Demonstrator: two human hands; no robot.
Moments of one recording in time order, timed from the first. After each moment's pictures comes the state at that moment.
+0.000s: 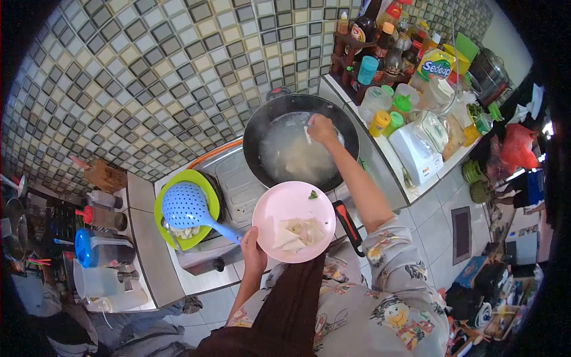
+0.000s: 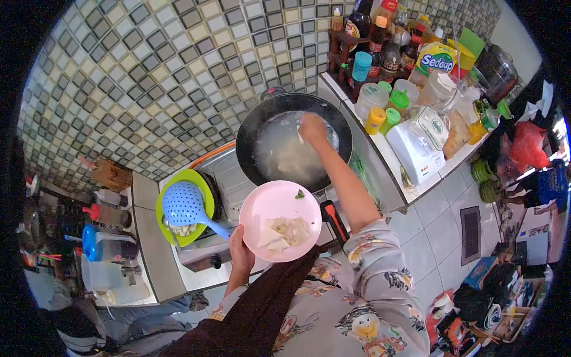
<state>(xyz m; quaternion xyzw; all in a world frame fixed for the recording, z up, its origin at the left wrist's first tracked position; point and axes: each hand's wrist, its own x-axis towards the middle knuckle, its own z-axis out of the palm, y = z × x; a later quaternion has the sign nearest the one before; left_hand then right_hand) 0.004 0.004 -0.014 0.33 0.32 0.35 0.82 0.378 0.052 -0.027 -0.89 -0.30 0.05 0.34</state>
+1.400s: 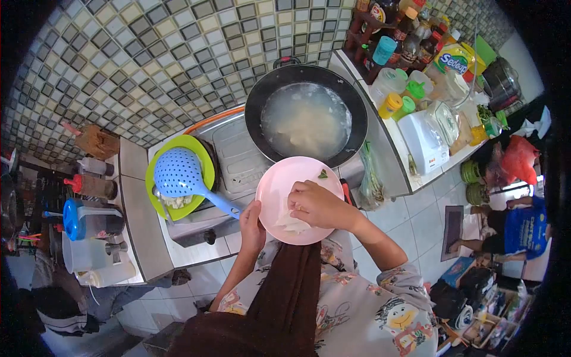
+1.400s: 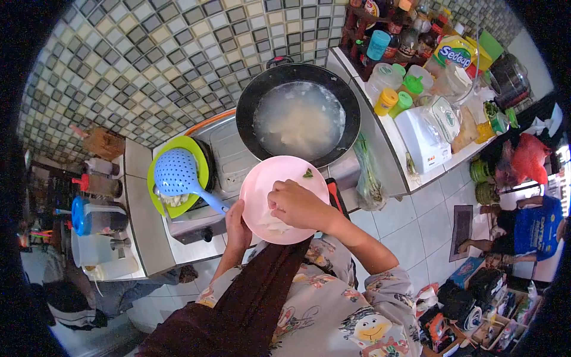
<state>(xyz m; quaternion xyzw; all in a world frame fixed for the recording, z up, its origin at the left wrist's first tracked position) 0.010 -0.007 0.003 0.36 0.33 0.32 0.81 0.180 -0.091 0.065 -0.62 -0.68 0.27 0.29</state>
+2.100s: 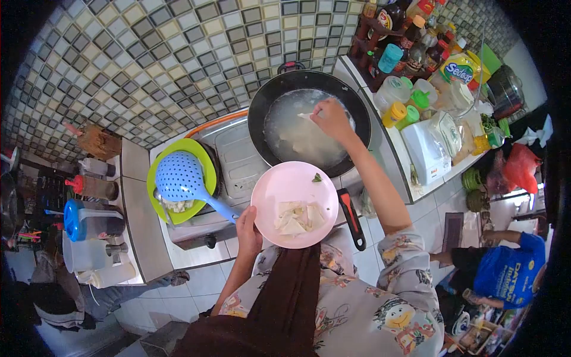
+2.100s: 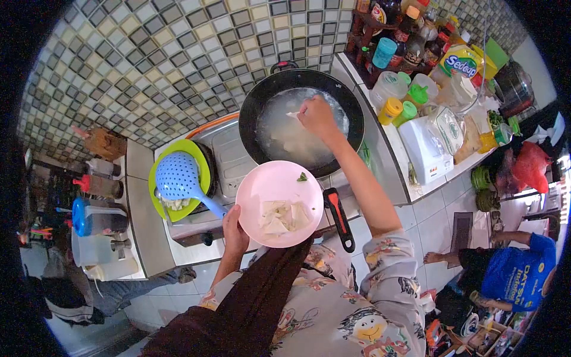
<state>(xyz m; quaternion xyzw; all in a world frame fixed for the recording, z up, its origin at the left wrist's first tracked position) 0.003 0.006 -0.013 0.35 0.33 0.35 0.81 0.338 0.021 0.018 -0.78 -0.52 0.00 0.34</state>
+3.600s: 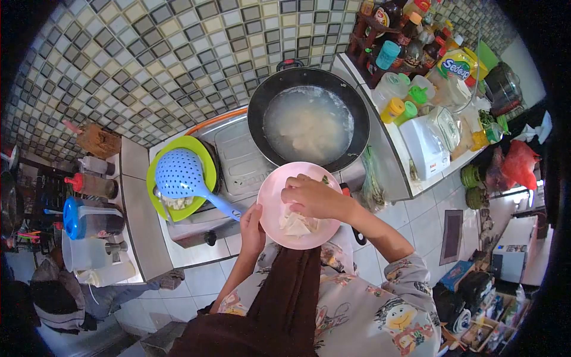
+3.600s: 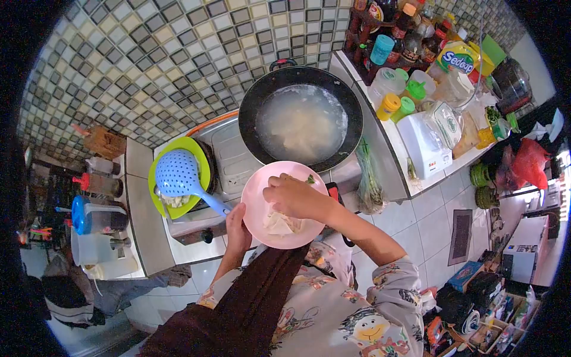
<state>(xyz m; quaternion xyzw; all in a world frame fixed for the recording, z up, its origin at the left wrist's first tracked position) 0.006 -0.005 0.002 0.37 0.32 0.32 0.81 0.191 -0.068 0.054 -0.60 -0.74 0.19 0.22</state>
